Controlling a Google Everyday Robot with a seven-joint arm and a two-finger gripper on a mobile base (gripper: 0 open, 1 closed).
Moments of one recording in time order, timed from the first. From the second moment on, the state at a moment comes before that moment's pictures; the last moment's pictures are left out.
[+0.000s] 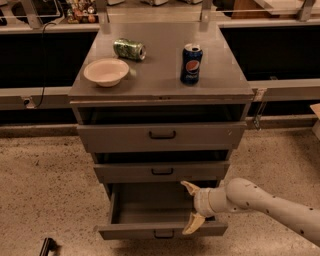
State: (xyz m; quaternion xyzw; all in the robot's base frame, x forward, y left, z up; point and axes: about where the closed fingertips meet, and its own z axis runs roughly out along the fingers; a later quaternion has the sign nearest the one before) arm 0.504 -0.095 0.437 -0.67 0.64 0.17 0.35
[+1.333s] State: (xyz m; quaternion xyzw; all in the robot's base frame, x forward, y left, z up) arm 0.481 -0.140 0.303 -0.62 0.68 0.17 0.35
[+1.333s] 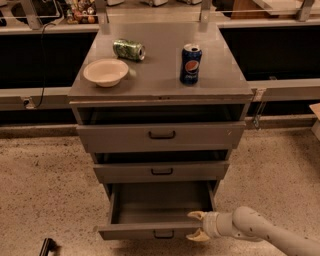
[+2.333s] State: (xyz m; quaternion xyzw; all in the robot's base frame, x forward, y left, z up) arm 0.447 -0.171 0.244 -0.61 0.68 0.20 0.35
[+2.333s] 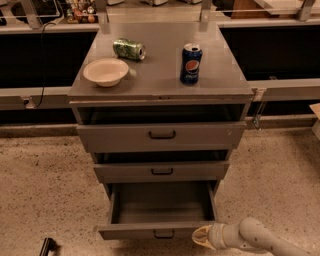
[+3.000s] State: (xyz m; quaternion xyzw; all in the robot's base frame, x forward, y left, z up) arm 0.443 -0.173 0.174 -0.59 0.71 0.19 0.34
